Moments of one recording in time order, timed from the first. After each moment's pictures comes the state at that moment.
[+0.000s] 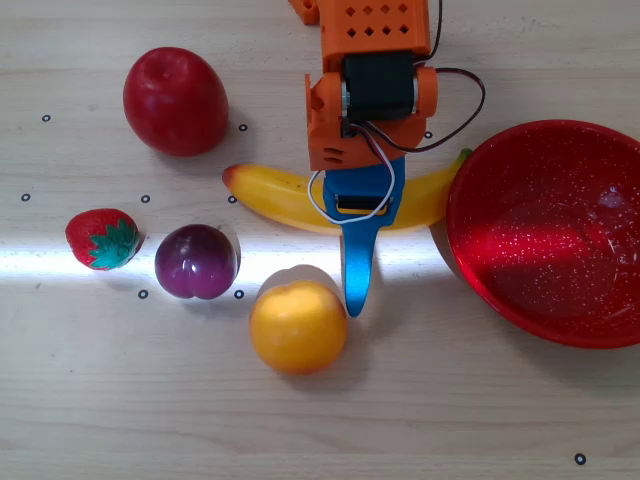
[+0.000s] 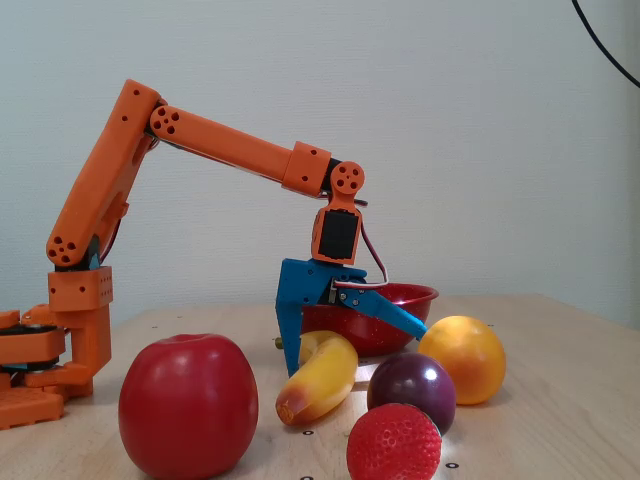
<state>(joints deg) 3.2 58.7 78.0 80.4 2.3</state>
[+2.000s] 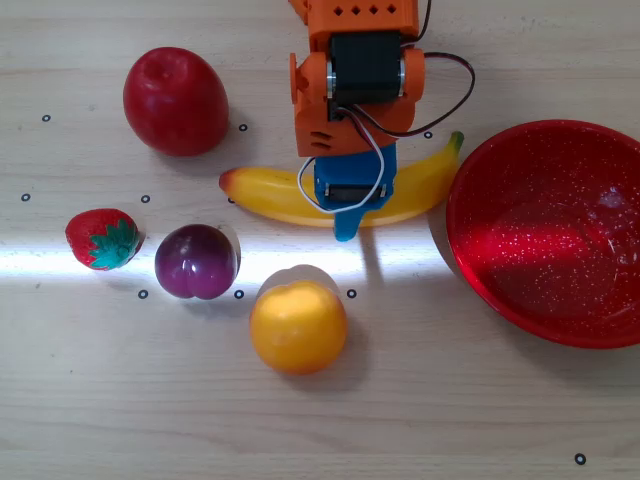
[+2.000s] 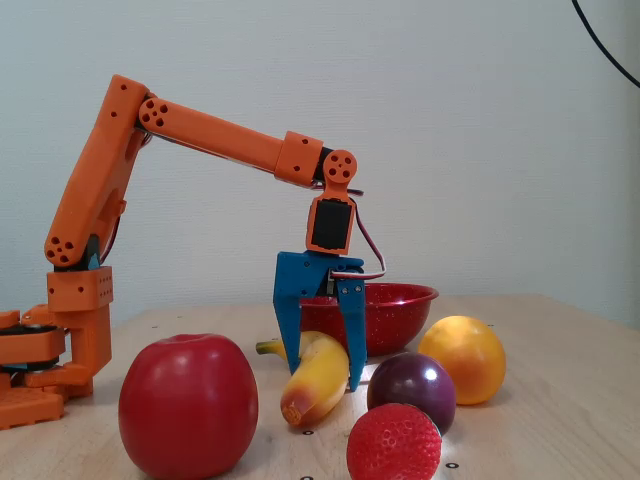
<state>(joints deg) 1.5 62.2 81.2 81.1 5.2</state>
